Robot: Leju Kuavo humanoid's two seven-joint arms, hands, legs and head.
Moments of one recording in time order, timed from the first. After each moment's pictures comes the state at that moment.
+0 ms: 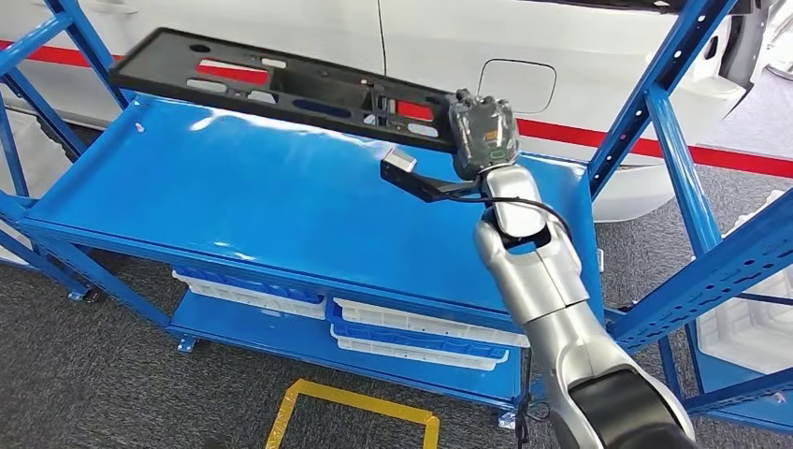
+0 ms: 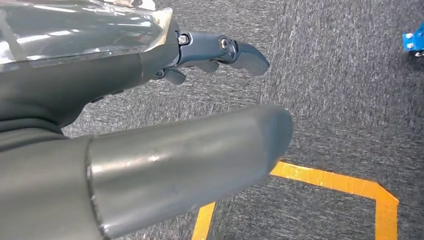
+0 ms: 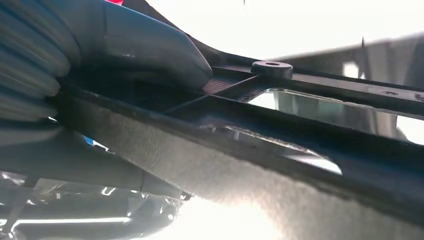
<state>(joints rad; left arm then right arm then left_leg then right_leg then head) -0.19 -0.11 0.07 -0.20 -0.34 0.44 -0.21 -0.73 0.01 0.29 -1.22 1.39 -0.28 0.07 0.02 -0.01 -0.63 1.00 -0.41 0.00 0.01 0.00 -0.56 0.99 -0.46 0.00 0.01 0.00</state>
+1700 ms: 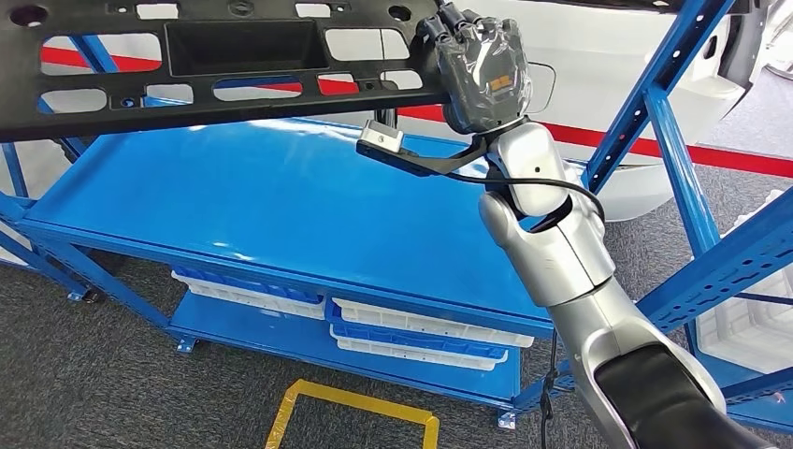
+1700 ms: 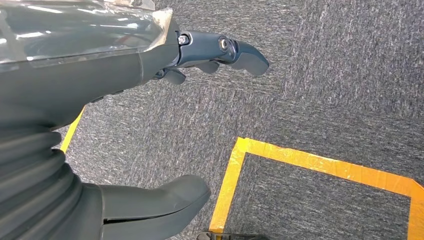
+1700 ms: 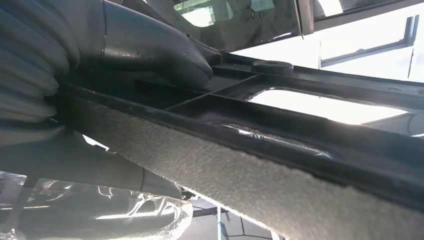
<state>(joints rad) -0.17 -0.12 0.12 -0.20 -0.34 0.42 -0.15 -0.84 -0.09 0.48 -1.44 1.28 -0.38 0.04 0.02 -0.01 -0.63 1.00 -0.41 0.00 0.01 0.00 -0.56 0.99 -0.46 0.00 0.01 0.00</state>
